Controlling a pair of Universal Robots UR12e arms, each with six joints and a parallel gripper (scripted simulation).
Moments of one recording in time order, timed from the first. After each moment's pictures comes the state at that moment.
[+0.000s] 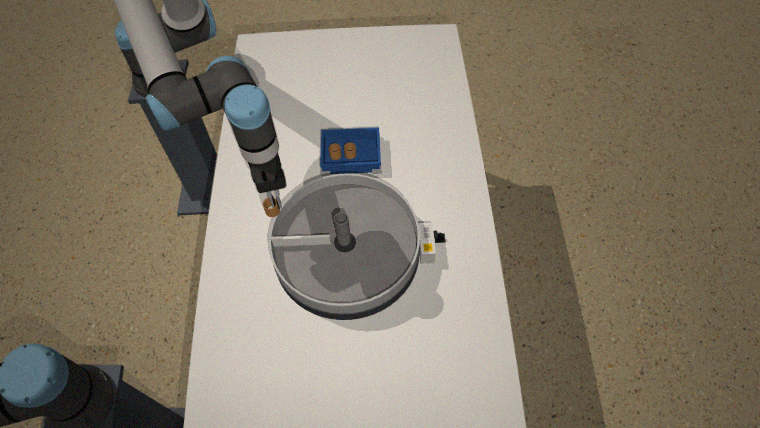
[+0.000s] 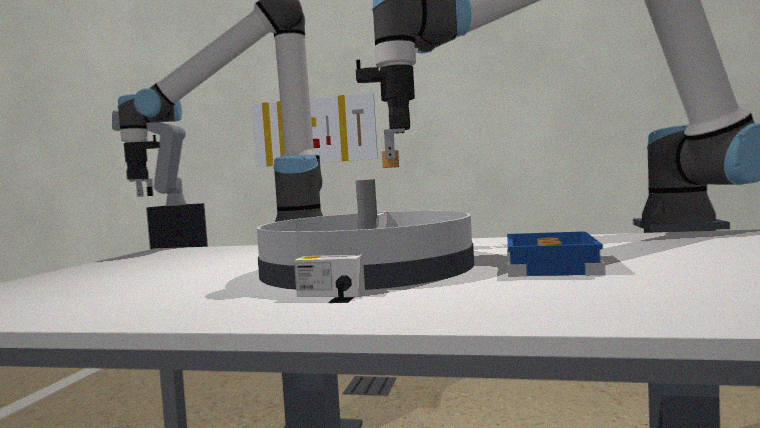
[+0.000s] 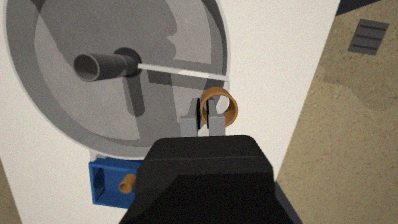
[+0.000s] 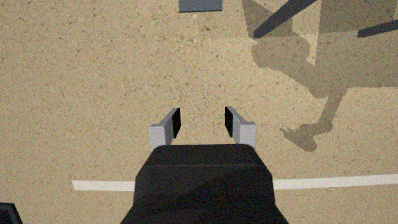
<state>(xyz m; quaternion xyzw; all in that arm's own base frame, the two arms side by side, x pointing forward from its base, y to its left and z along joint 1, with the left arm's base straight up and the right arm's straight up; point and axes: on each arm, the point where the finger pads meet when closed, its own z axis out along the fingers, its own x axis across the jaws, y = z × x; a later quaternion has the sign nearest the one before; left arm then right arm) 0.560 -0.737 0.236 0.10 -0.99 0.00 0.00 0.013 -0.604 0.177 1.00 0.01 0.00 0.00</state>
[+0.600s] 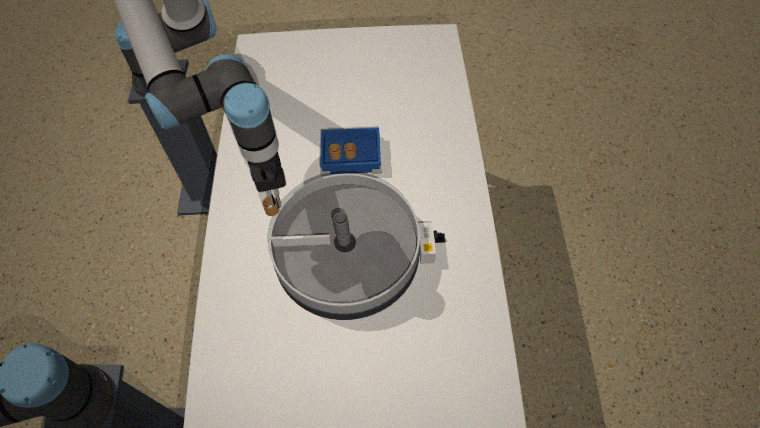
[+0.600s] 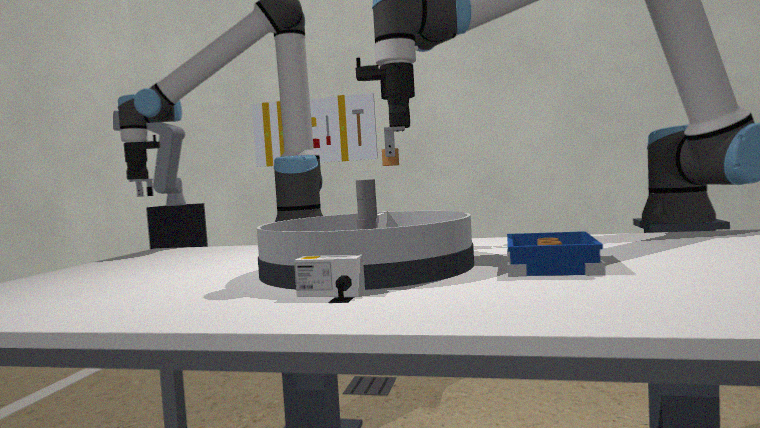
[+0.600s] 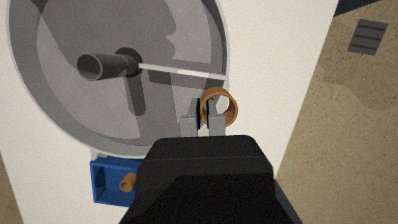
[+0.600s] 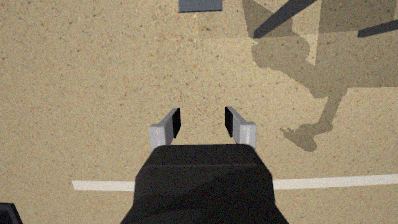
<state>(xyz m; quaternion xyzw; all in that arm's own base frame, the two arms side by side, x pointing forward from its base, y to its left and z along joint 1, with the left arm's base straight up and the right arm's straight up) 0.560 -0.737 0.241 0.10 -0.99 0.00 0.00 0.013 -0.604 0.177 1.00 0.01 0.00 0.00</state>
